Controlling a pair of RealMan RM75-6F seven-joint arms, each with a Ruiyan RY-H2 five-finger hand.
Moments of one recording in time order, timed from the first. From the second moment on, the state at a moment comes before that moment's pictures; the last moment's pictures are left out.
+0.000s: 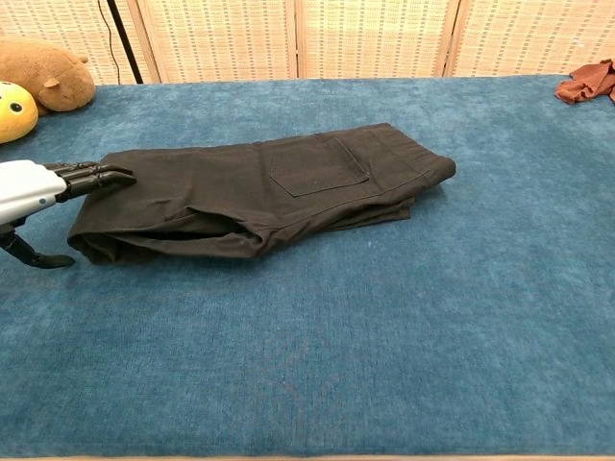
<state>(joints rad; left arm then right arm) -0.57 -1.72 0.21 -0.50 1.73 1.26 -0.49 0.22 -1.26 0.11 -1.43 -1.47 1.39 0.11</state>
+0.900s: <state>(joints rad) -0.60 -1.77 0.18 -0.47 1.74 1.26 -0.40 0.22 -1.26 0.11 -1.43 -1.47 1.40 0.11</state>
